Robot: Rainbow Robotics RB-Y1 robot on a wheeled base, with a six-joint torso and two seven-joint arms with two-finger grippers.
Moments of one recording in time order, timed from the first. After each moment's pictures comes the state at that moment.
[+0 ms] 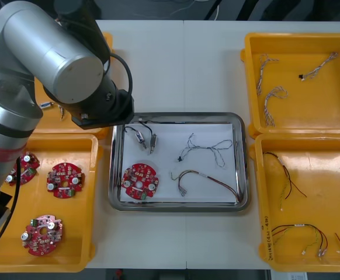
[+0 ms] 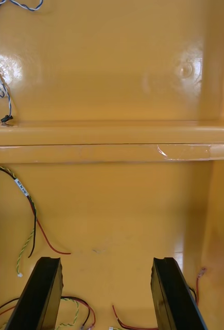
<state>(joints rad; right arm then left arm) -0.21 -0.65 -0.40 -2.18 -0.70 1.92 1.43 -0.74 0.50 -0.32 -1.93 0.62 1.91 -0.68</state>
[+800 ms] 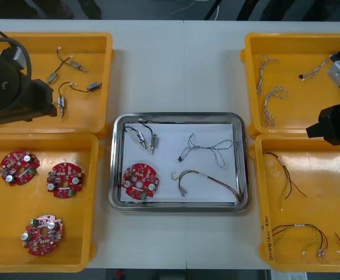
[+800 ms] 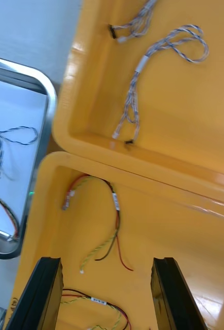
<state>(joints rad) -0.38 -0.72 -0.22 -2.18 -0.93 1.92 1.42 -0.54 0.76 0.03 -2.00 0.80 1.91 -0.89</state>
